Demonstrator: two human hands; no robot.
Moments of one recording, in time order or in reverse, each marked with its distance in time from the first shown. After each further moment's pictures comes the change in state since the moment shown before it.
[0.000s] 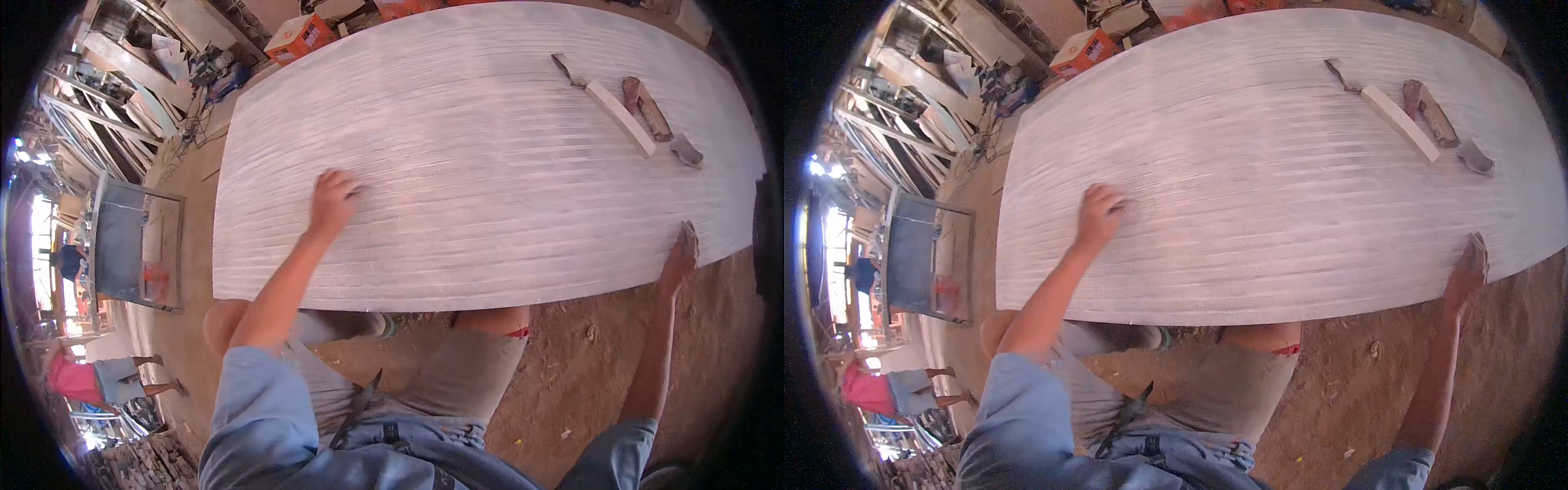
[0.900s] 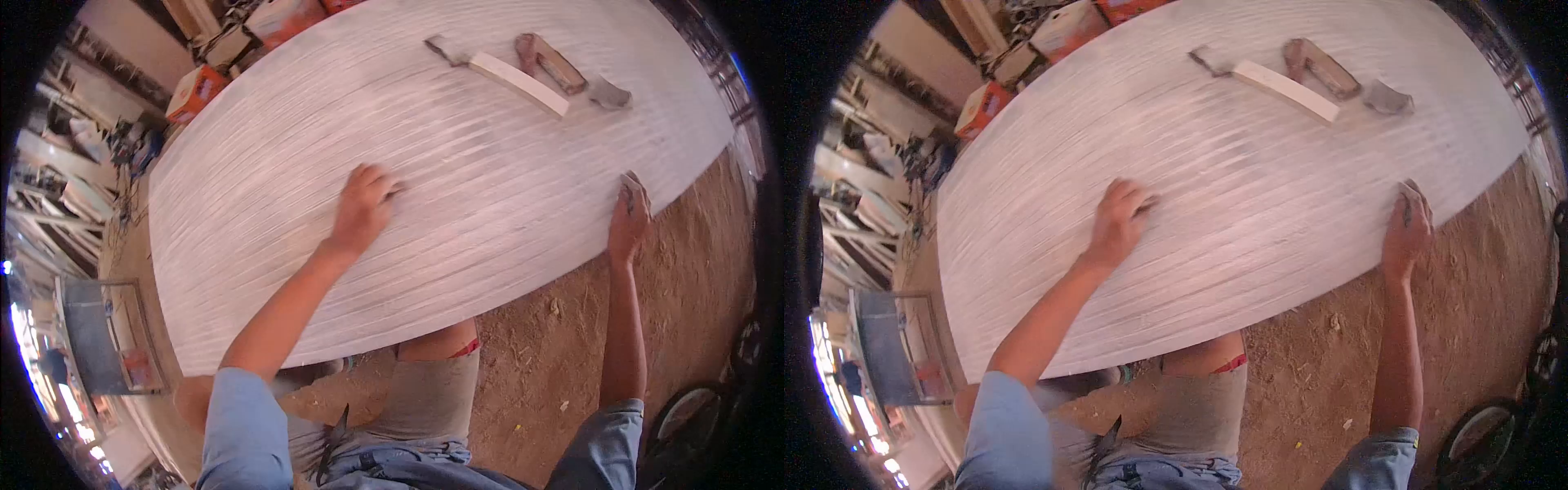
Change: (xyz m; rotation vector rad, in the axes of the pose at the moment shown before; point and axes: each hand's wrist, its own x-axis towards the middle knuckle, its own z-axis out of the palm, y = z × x) left_hand 0.129 0.184 0.104 -0.396 -0.126 0.233; right_hand 0.000 -0.039 -0.011 -0.058 0.051 0.138
